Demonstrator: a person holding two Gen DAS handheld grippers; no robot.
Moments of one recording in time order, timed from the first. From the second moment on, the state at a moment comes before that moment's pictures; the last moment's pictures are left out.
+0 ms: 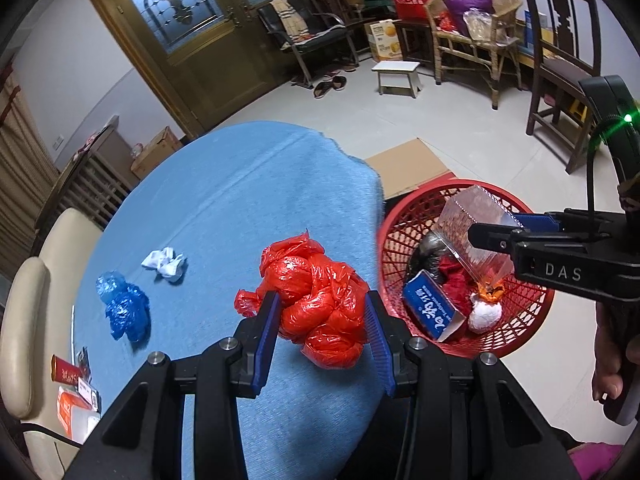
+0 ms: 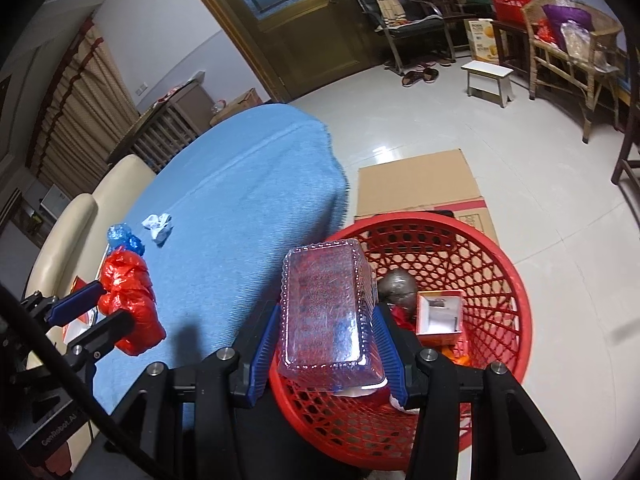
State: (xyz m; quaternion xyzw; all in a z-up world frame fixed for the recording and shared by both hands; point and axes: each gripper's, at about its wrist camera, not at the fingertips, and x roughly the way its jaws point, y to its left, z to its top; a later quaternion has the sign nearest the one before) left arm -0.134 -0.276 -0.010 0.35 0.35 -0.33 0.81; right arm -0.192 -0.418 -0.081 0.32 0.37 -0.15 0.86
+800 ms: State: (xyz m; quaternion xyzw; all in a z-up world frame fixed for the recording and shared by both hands) left arm -0.164 -0.341 -0.036 0.39 0.35 -0.39 0.76; right arm -0.238 -0.465 -0.108 0.36 0.37 -0.20 0.84
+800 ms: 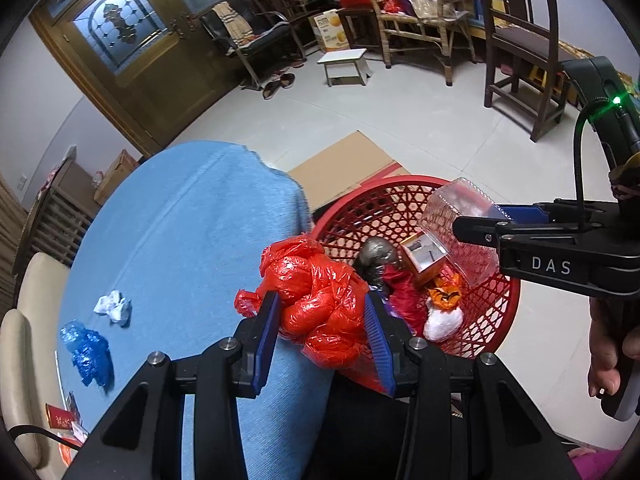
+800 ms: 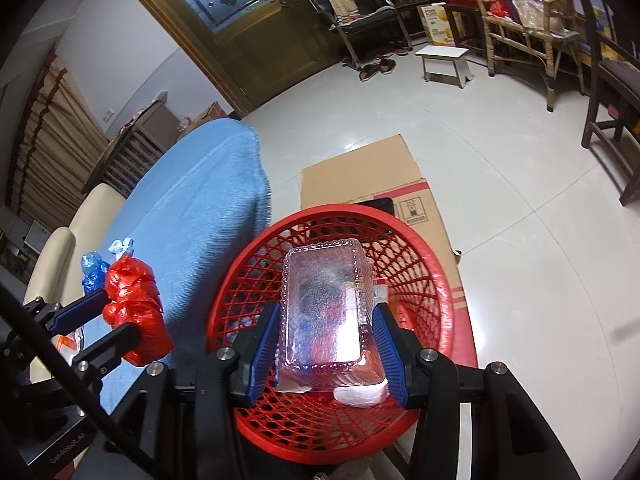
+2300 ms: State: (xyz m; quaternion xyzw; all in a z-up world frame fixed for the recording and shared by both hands) left arm -0.148 -0.363 -0.087 0.35 0.42 -0.45 0.71; right arm -0.245 -0.473 -0.135 0.39 0.40 -0.22 0.80
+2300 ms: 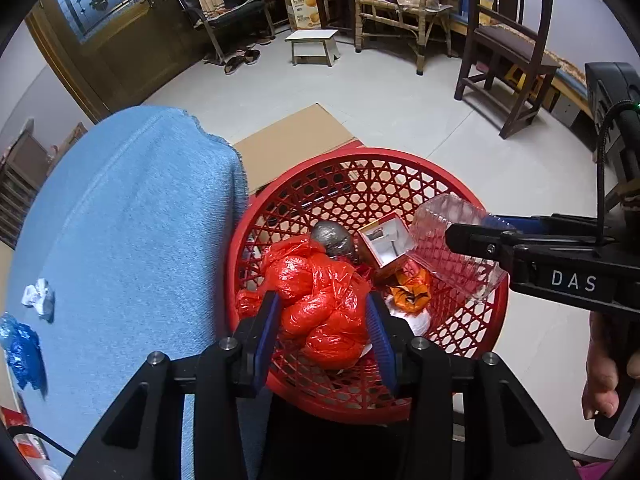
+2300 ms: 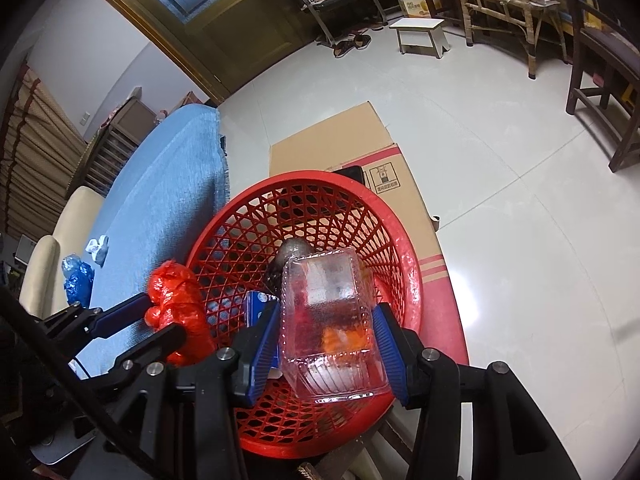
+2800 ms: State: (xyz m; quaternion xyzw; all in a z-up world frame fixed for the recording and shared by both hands) left arm -0.140 -0.348 -0.078 0.31 0.44 -0.47 0.70; right arm -0.245 -0.481 -0.134 0.42 0.40 -0.21 0.79
